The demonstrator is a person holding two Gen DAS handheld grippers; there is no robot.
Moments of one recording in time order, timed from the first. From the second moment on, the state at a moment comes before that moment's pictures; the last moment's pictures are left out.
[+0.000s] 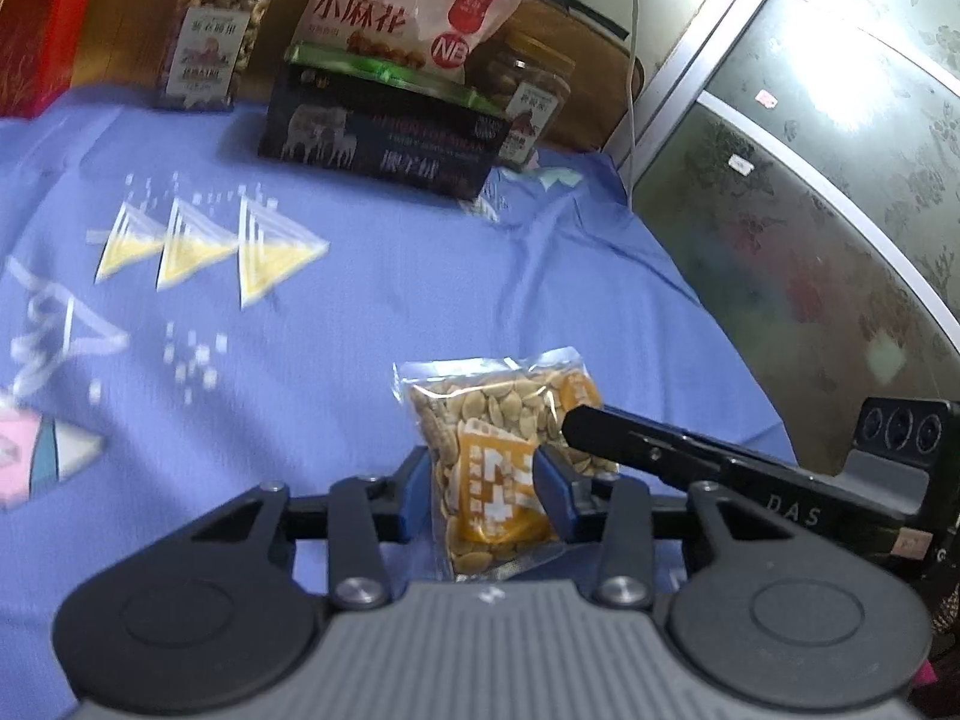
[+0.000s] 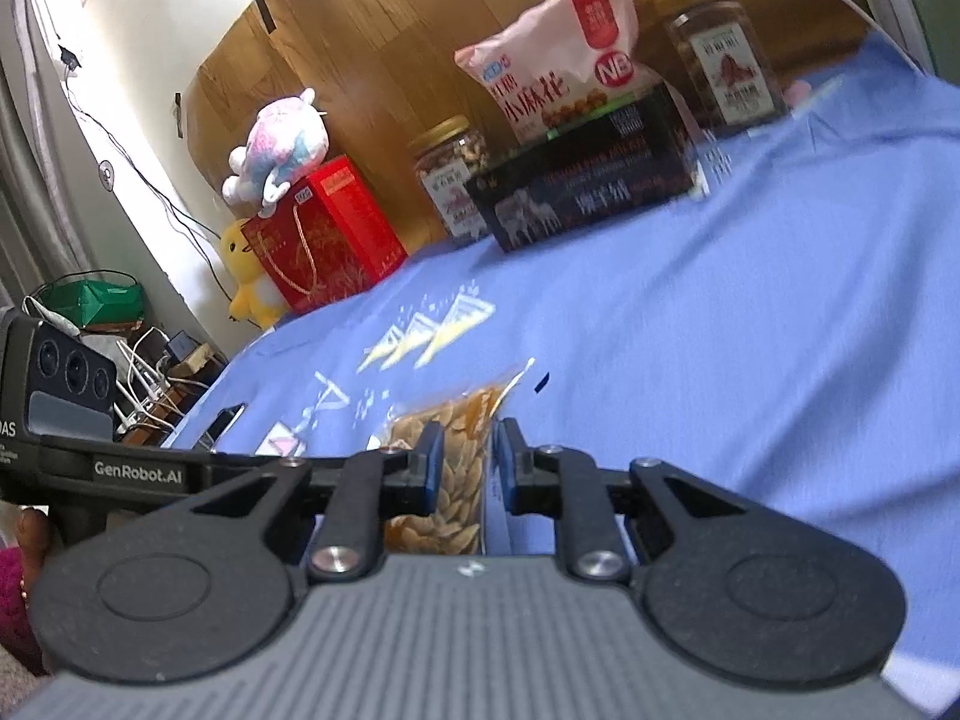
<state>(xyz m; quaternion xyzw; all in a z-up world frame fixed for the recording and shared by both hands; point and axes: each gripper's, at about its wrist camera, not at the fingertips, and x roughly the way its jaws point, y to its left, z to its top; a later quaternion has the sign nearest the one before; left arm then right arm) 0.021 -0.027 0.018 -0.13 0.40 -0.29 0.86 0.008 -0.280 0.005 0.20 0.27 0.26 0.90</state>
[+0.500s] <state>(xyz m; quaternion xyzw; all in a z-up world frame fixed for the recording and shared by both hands) 0.165 -0.056 0.102 -0.08 0.31 -0.27 0.91 0.147 -0.289 0.073 0.16 0.20 0.27 0.93</state>
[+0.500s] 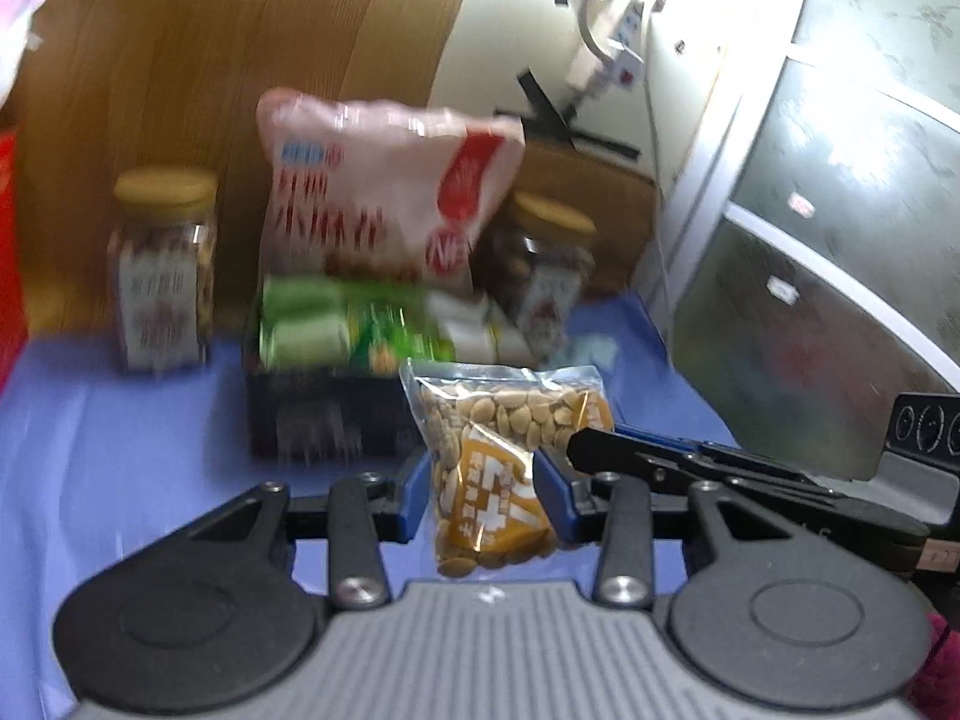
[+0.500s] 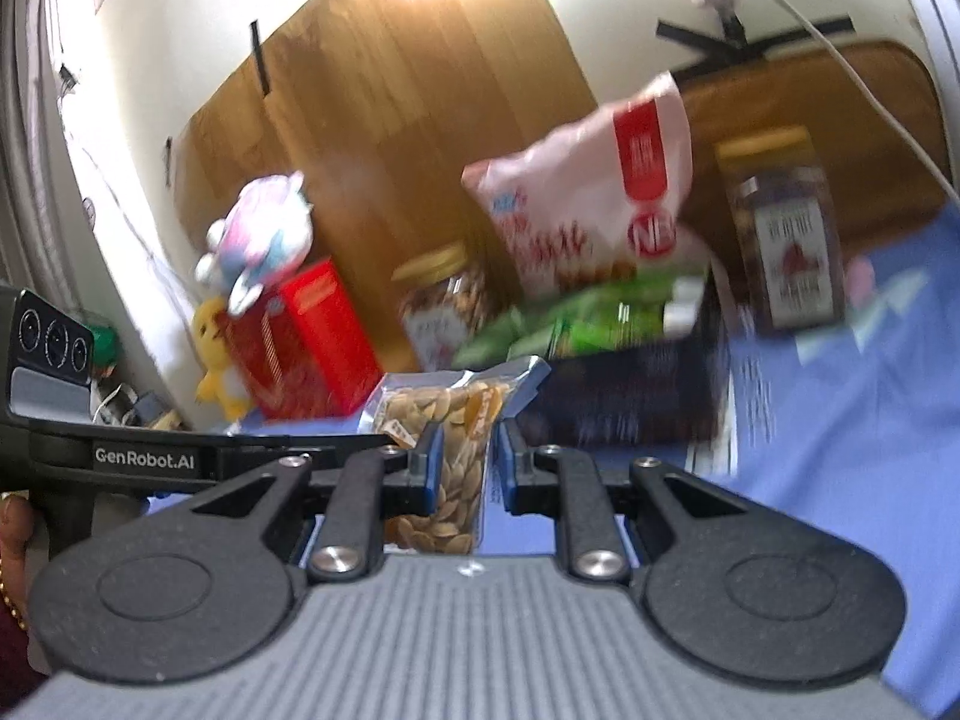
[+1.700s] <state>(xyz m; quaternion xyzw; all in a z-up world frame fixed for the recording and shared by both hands) 0.260 -0.066 0.093 -0.05 0.31 -0.19 0.93 0.225 -0.296 0.054 0.15 0.21 0.21 0.94</state>
